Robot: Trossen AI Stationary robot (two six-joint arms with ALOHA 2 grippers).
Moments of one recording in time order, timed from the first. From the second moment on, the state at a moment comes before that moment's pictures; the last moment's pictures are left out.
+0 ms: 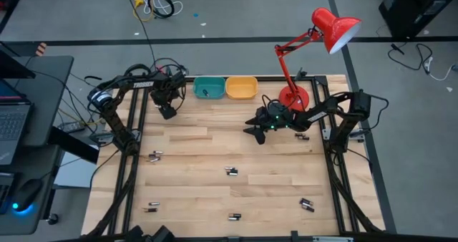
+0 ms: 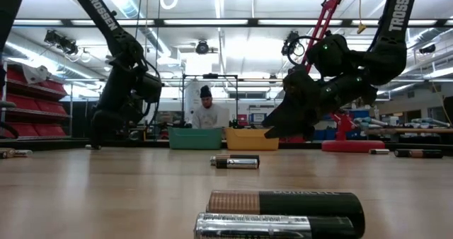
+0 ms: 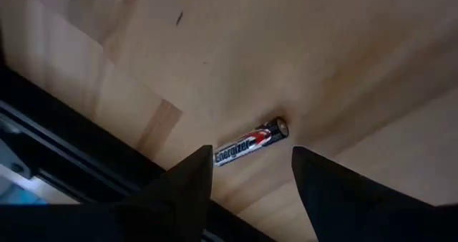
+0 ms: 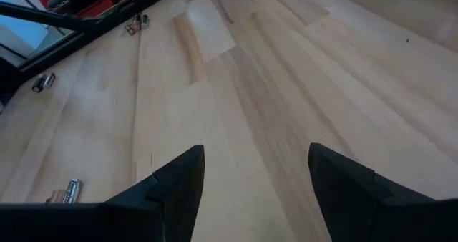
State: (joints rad) left arm 0.87 1.72 0.95 -0.95 -0.35 0.19; right arm -0.33 1.73 0.46 0.81 -0.25 0.34
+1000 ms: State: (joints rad) left arm 0.86 1.77 0.93 -0.95 -0.28 0.23; right arm -0.30 1.73 0.46 0.81 -0.21 0.33
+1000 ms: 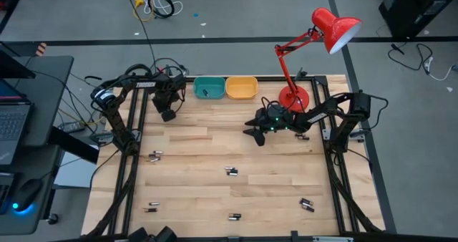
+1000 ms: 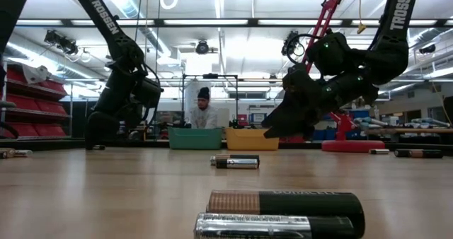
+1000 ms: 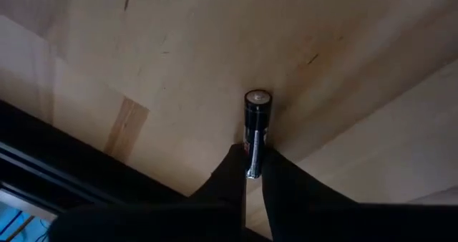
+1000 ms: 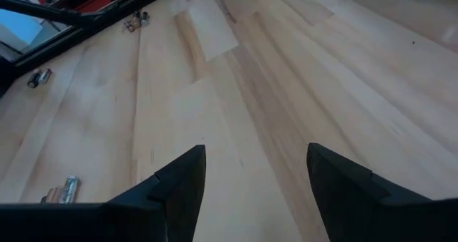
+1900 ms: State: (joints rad) left arm 0.64 1.62 1.18 -0.93 -0.18 0.11; right arm -0.30 1.73 0.46 0.82 -0.20 0.40
